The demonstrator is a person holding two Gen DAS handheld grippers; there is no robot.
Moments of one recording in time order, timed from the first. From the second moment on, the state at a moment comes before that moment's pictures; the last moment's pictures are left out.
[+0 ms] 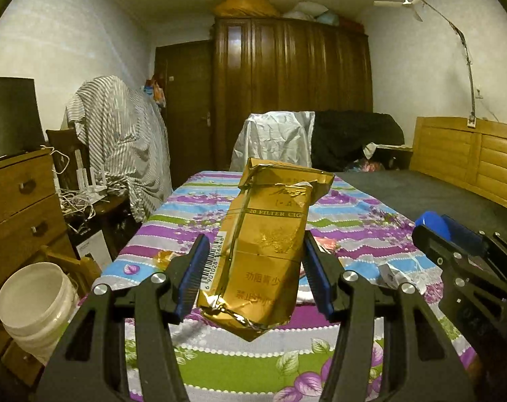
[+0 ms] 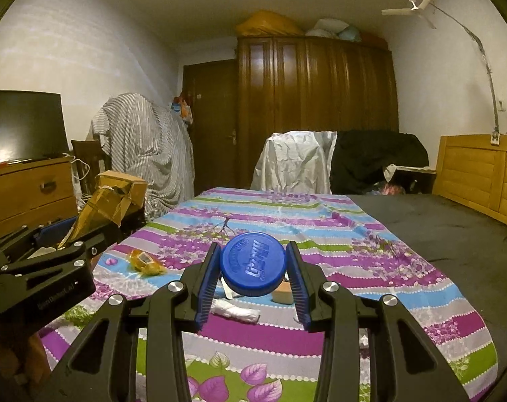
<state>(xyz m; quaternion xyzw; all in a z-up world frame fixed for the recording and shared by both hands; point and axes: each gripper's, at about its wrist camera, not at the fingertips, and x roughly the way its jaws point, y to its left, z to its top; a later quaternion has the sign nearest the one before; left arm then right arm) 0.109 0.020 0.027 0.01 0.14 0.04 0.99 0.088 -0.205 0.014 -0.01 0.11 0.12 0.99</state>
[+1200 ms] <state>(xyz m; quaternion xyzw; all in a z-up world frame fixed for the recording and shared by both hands) 0.045 0.341 0.072 -0.07 0.16 0.33 0.93 0.147 0.212 0.097 -0.08 0.15 0.43 0.88</state>
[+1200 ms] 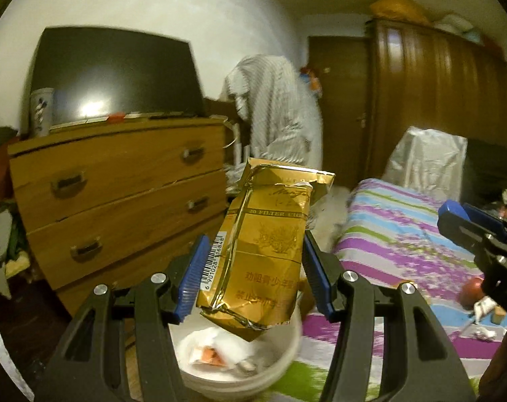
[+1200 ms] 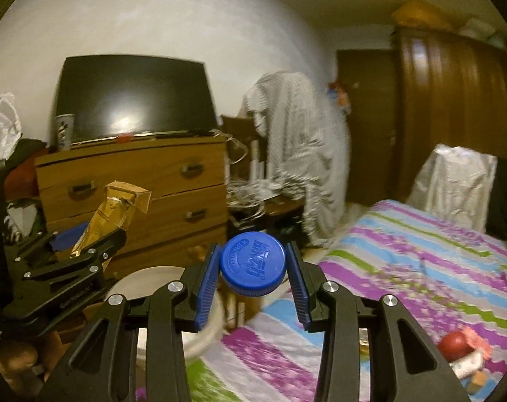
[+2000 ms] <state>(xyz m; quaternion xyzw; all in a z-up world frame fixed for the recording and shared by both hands) 0.083 0.484 -0.029 -0.16 0.35 0.33 0.86 0.234 0.416 -0.031 -0.15 0.41 0.51 0.74</state>
